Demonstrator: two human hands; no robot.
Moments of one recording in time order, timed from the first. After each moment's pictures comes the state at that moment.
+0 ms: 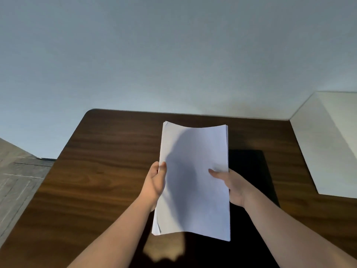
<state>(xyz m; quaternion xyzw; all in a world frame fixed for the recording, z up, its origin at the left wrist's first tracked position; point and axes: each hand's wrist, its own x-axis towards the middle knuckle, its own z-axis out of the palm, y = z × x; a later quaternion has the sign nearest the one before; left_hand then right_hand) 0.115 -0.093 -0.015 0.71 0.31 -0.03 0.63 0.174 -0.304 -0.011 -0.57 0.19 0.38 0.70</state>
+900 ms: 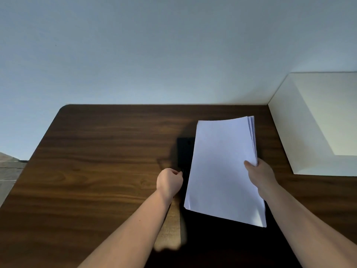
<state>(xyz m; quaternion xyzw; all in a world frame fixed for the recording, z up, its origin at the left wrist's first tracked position) 0.130 -0.189 -0.043 0.81 0.33 -0.16 0.45 0.177 -0.422 -0.036 -0.82 0.28 0.14 0.47</state>
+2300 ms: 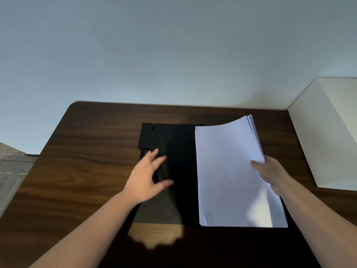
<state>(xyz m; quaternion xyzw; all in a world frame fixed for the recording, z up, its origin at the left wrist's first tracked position) 0.122 -0.064 -0.034 0.96 0.00 -0.10 0.27 0.214 -0.399 -0.030 -0.82 0.23 0.20 0.49</state>
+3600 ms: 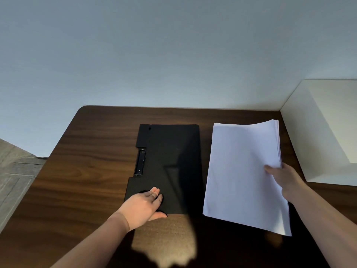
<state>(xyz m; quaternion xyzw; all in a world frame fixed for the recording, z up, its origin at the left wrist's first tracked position) 0.048 -0.069 -0.055 0.95 -0.25 -0.16 -0.08 0.190 -0.454 -0.028 -0.75 0.32 0.16 0.56</state>
